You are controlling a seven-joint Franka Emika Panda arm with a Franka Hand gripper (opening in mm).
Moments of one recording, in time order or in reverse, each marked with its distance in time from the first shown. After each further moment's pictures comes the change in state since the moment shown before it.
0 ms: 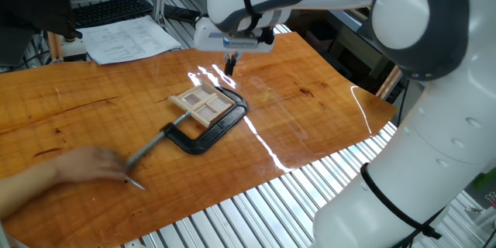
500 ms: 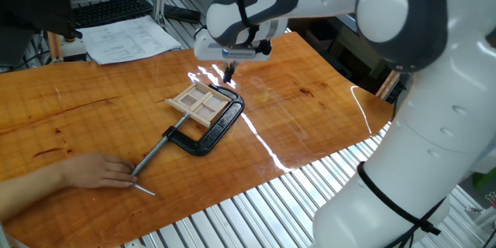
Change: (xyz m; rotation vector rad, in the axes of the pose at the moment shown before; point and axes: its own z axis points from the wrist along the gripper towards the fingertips) arm -0.013 -0.003 0.036 -0.005 -0.020 -0.003
